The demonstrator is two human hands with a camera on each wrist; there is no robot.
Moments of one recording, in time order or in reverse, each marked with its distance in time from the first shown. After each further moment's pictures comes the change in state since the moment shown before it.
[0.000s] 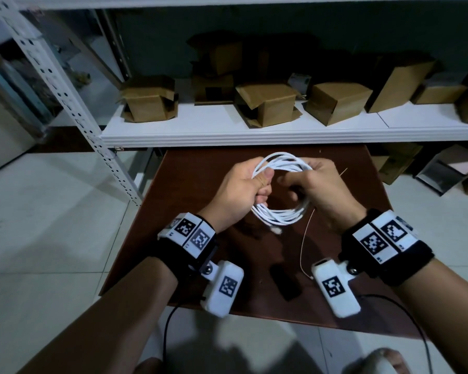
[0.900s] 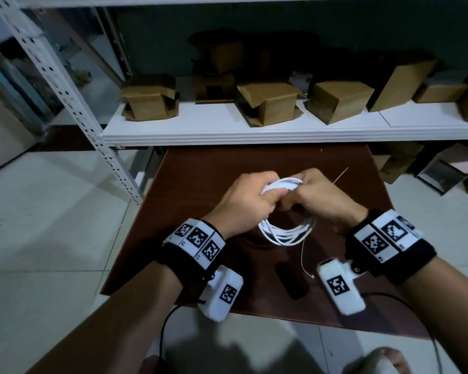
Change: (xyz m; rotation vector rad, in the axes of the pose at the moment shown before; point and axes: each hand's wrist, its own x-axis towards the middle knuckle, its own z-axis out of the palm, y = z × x) left_hand -0.008 -0.002 0.000 0.617 -0.022 0.060; right_hand -0.006 0.003 -0.004 -0.315 -0.251 0.118
